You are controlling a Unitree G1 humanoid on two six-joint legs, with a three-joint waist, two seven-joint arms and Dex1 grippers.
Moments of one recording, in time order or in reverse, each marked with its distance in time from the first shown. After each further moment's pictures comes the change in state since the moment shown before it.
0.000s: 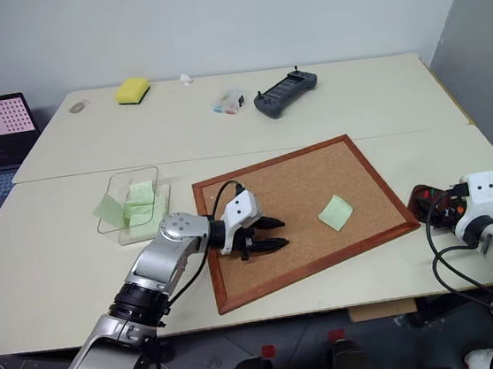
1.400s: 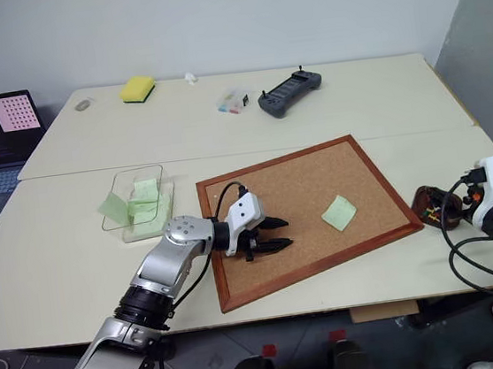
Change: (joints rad) left arm 0.016 -0.029 -0.005 0.020 0.006 -0.067 0.043; right arm 0.020 -0.136 -0.076 -0.180 0.091 0.181 0.083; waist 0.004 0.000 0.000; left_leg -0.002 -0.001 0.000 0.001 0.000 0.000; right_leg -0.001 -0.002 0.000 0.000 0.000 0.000
